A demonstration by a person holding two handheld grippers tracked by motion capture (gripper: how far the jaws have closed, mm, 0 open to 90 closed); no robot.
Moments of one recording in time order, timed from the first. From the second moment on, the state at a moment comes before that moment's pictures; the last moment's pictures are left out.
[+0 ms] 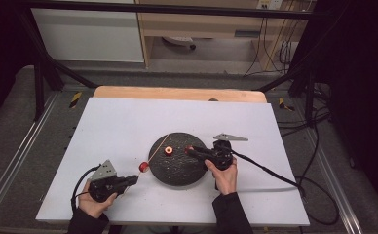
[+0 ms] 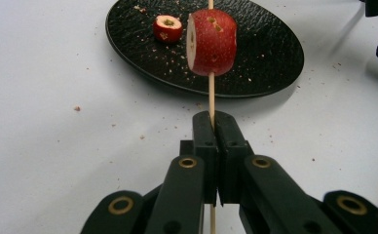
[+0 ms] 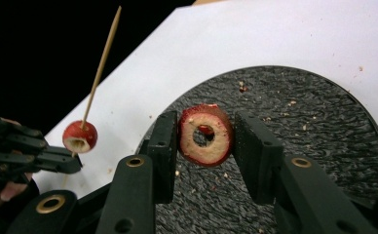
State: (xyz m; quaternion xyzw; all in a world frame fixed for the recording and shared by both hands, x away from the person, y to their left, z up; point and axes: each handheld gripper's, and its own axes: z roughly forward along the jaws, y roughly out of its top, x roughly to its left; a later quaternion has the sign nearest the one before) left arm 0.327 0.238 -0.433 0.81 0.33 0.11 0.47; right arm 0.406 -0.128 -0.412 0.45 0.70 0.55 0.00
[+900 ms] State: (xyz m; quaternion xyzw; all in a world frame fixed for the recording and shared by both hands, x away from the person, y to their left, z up) left arm 0.324 0.224 -0.432 0.80 0.34 0.12 0.48; right arm 0.395 -0.114 -0.416 0.47 0.56 0.68 0.03
